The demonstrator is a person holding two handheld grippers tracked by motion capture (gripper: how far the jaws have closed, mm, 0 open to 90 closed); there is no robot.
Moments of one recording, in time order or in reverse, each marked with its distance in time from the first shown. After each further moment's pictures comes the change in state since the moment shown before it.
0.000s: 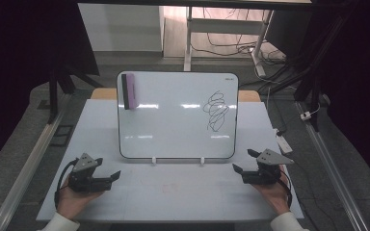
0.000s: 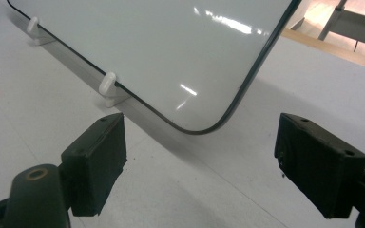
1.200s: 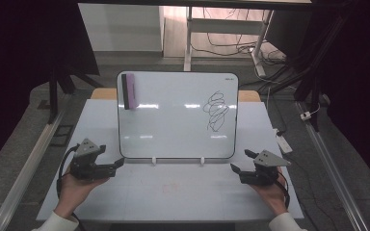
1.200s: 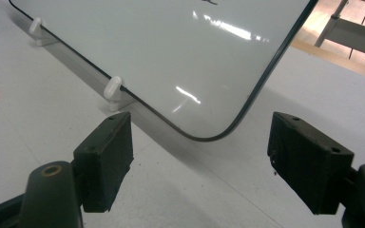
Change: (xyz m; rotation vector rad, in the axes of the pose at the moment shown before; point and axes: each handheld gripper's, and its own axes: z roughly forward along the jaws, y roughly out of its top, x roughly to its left) left arm -0.012 0.053 -0.017 -0.040 0.009 -0.020; right arm 0.009 0.002 0.002 -0.011 -0.013 -0.023
